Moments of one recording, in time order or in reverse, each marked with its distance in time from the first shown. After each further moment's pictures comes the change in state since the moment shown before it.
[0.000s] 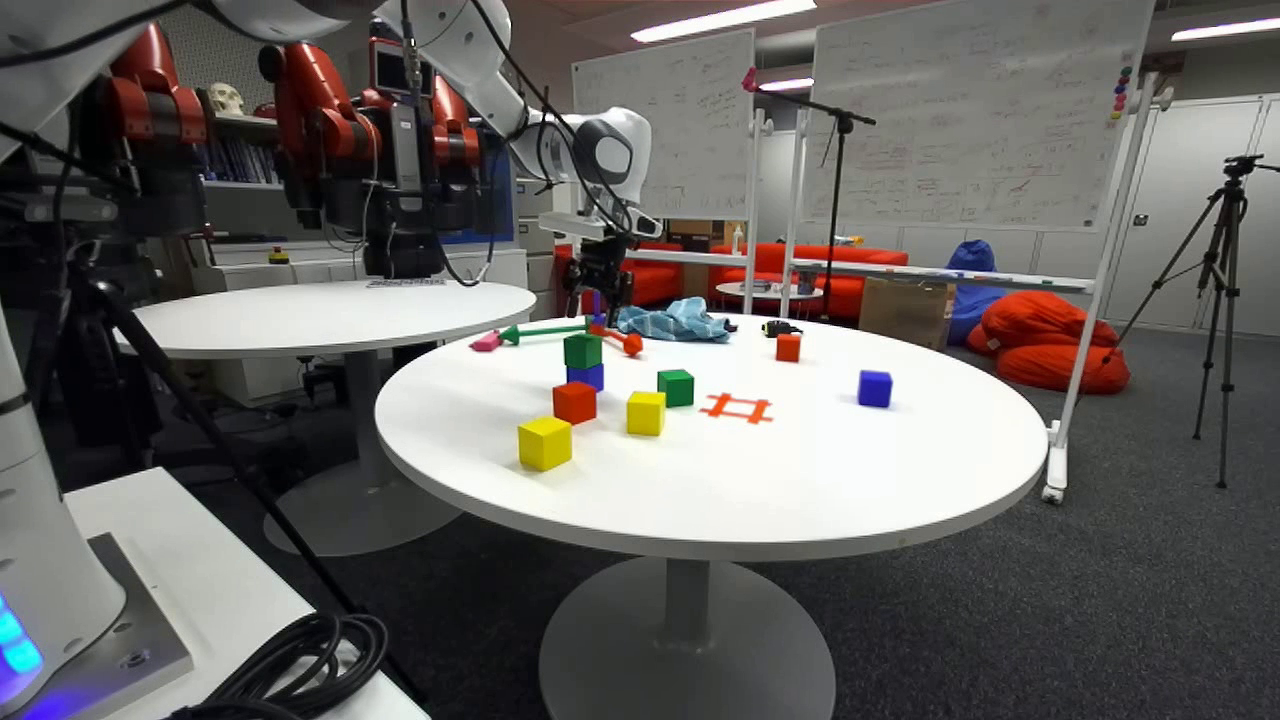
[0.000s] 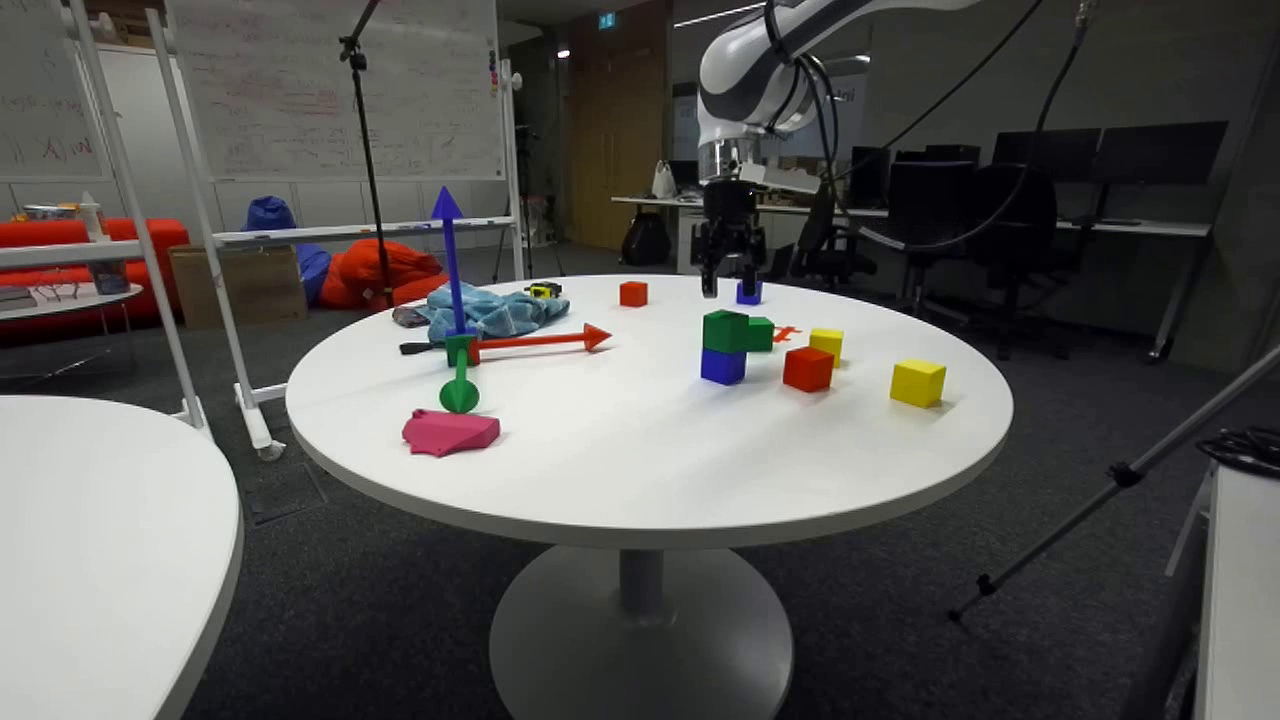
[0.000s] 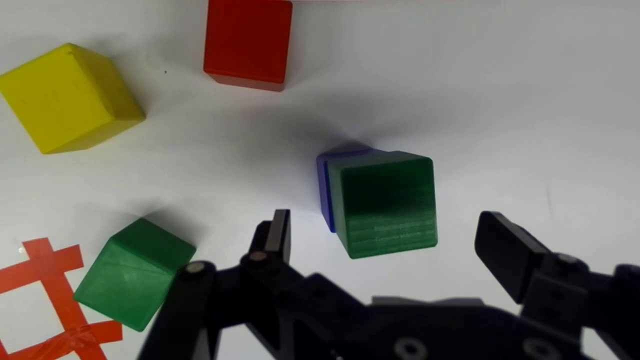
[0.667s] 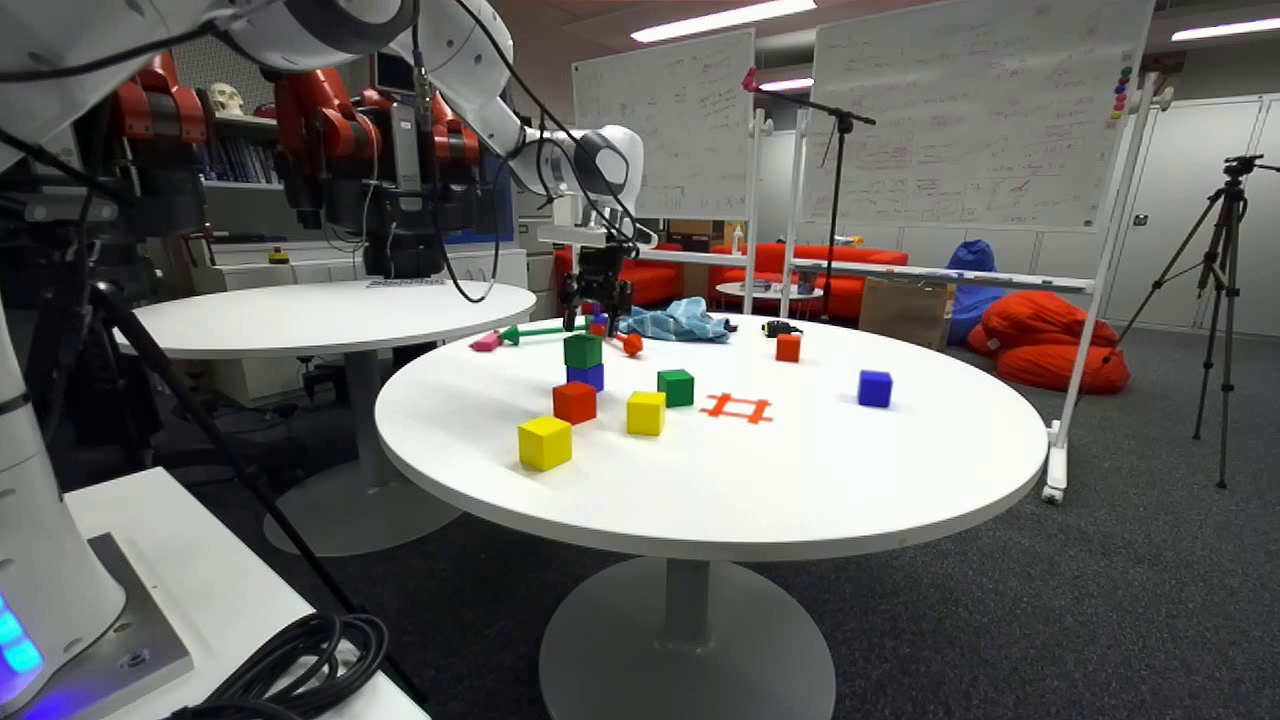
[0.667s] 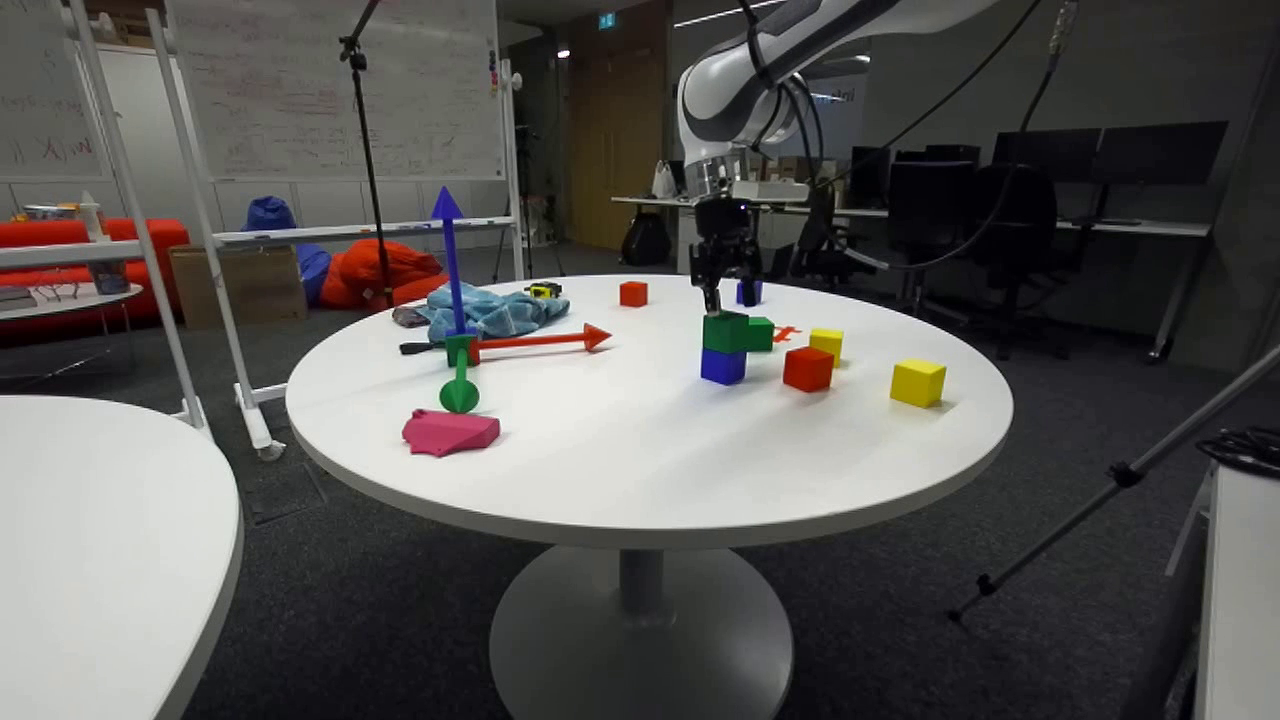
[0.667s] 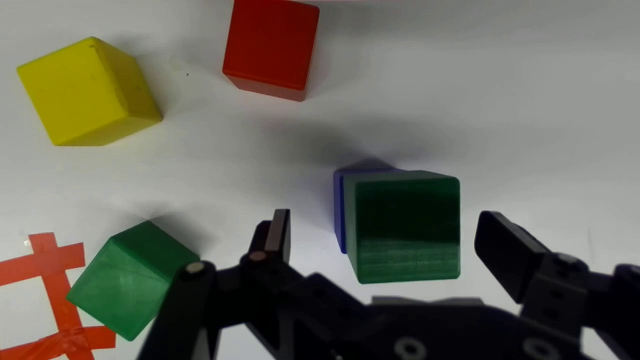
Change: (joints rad) arm 0.028 0.077 -0.001 0.092 -0.090 -0.080 0.000
